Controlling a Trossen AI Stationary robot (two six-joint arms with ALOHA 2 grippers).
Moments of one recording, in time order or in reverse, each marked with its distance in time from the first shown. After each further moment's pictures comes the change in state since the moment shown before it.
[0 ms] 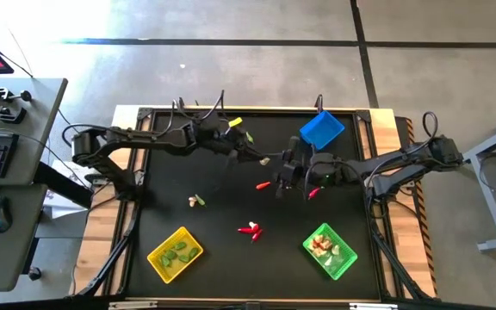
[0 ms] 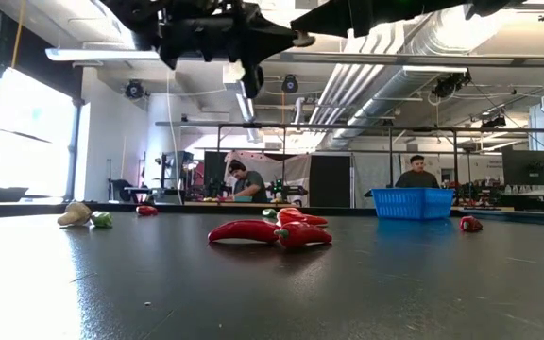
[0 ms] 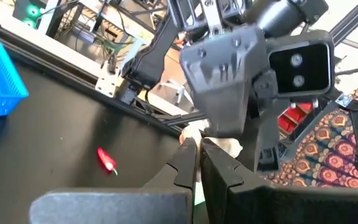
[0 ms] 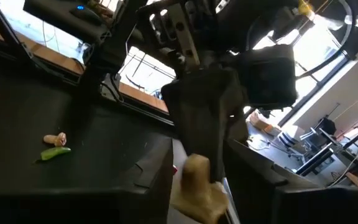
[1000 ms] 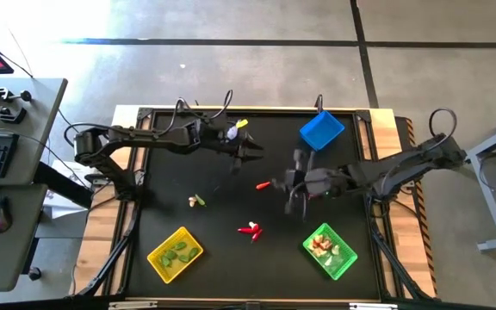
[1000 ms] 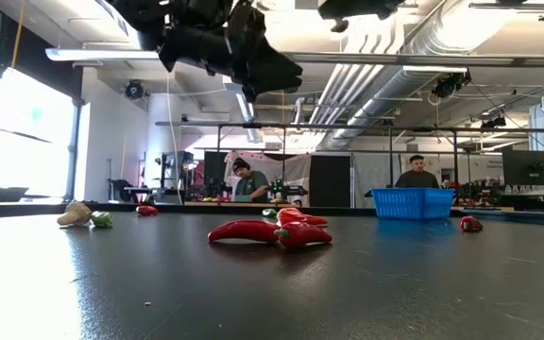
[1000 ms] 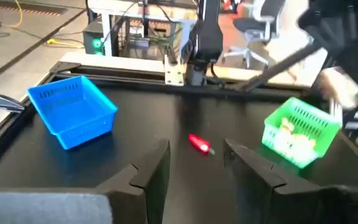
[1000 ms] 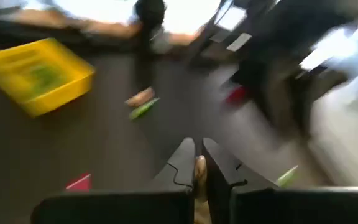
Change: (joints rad) left arm 0.004 0.026 0.035 -0.186 -0.189 0.549; right arm 0.160 -0.039 0.254 -0.716 0.076 0.566
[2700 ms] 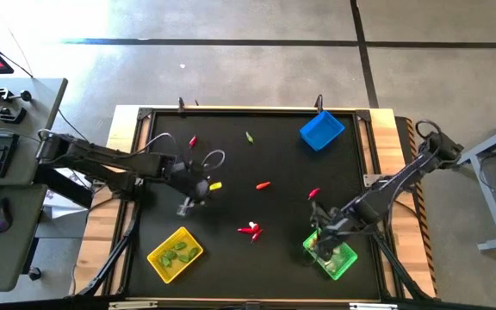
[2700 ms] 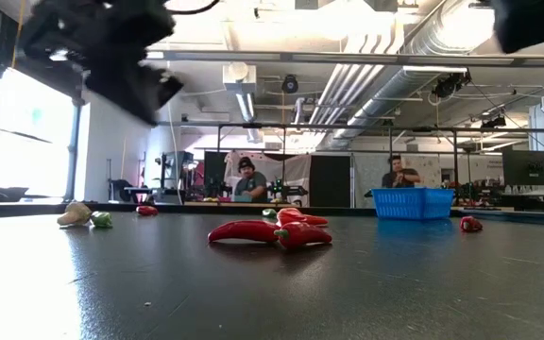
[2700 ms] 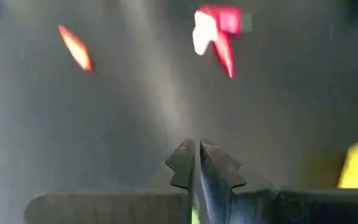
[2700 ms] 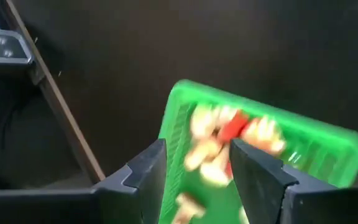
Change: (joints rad) left arm -0.371 -0.373 -0.256 -0.715 -0.238 0.222; right arm 0.371 0.018 -0.204 -0.391 -0.471 1.233
